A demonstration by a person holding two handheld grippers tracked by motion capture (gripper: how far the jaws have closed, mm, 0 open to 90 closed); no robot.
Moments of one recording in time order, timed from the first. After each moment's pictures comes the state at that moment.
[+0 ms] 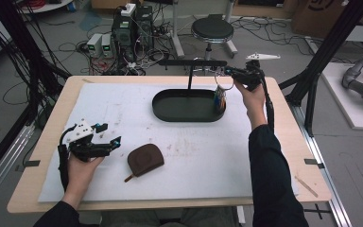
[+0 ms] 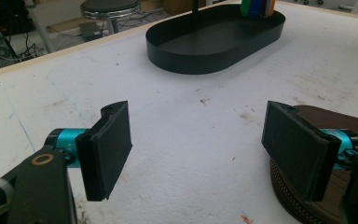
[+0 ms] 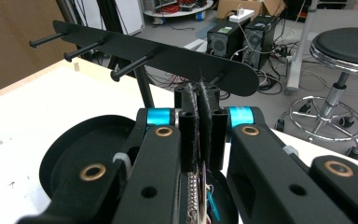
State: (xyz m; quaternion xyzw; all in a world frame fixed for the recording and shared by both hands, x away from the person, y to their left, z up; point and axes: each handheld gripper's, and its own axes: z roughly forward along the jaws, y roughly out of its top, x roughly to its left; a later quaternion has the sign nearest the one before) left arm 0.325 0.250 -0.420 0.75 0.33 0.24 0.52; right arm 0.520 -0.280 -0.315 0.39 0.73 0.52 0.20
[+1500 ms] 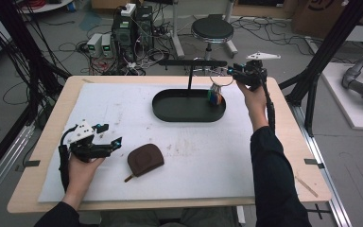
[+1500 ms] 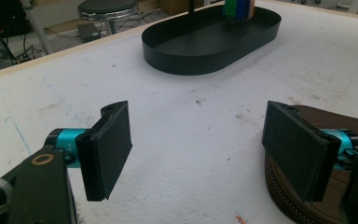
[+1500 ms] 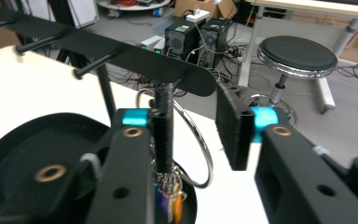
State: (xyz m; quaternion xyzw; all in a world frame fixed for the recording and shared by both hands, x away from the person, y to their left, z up) left arm 0.323 0.248 -0.419 0.75 0.33 0.24 0.52; right arm 0.506 -0.277 -0.303 0.41 0.73 0.47 0.29
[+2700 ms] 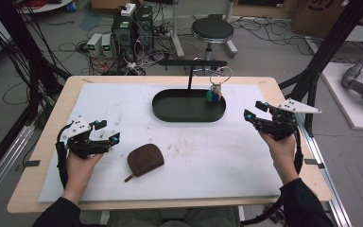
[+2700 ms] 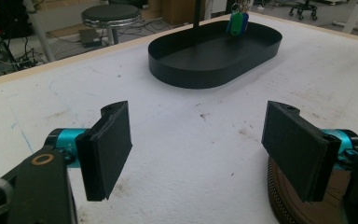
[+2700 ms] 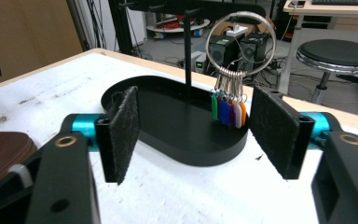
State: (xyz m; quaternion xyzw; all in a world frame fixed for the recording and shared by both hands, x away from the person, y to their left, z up) left arm 0.329 0.253 -0.412 0.73 0.34 0.24 0.54; right arm 0.353 -0.334 -0.342 0.37 0.71 0.55 0.24
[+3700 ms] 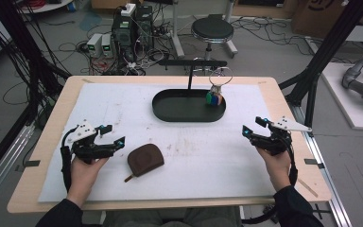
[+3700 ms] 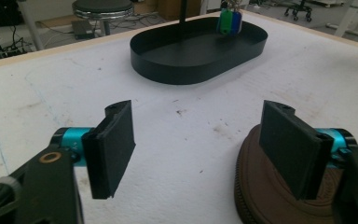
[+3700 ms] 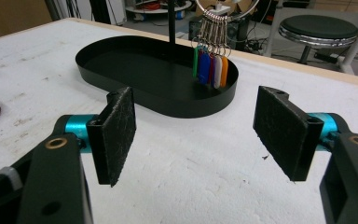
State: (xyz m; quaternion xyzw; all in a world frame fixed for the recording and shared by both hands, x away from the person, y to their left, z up) left arm 0.314 0.235 -0.412 0.73 0.35 0.22 0.54; right arm 0.337 -0.336 -0.393 0.40 0.72 0.51 0.26
